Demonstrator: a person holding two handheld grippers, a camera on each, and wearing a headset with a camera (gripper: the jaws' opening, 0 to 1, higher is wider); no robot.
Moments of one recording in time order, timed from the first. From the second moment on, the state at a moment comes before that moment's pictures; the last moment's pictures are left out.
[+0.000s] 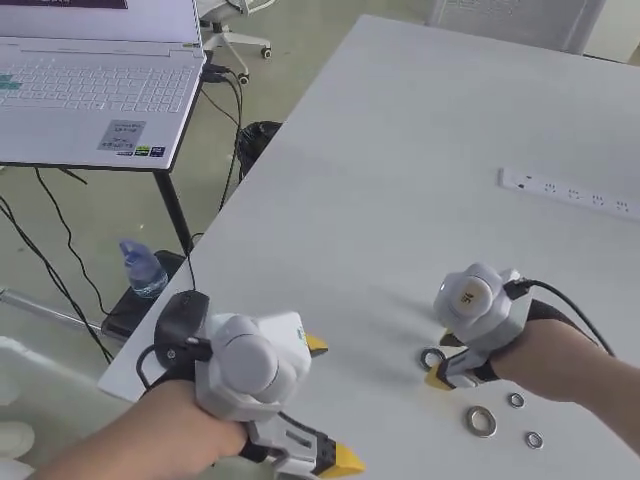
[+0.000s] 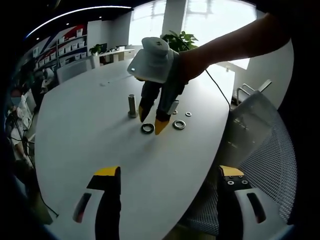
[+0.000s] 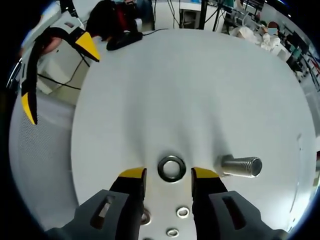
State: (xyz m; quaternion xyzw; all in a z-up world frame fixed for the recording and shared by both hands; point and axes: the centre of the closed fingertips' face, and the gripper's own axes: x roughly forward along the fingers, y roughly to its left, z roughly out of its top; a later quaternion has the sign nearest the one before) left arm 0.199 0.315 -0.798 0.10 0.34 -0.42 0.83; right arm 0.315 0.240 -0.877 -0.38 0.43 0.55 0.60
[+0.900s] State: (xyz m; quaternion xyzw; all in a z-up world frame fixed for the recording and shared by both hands) left arm 0.192 0.313 -0.797 0.08 0.34 -0.43 0.83; right arm 0.313 0.239 -0.880 -0.43 0.44 0.54 0.57
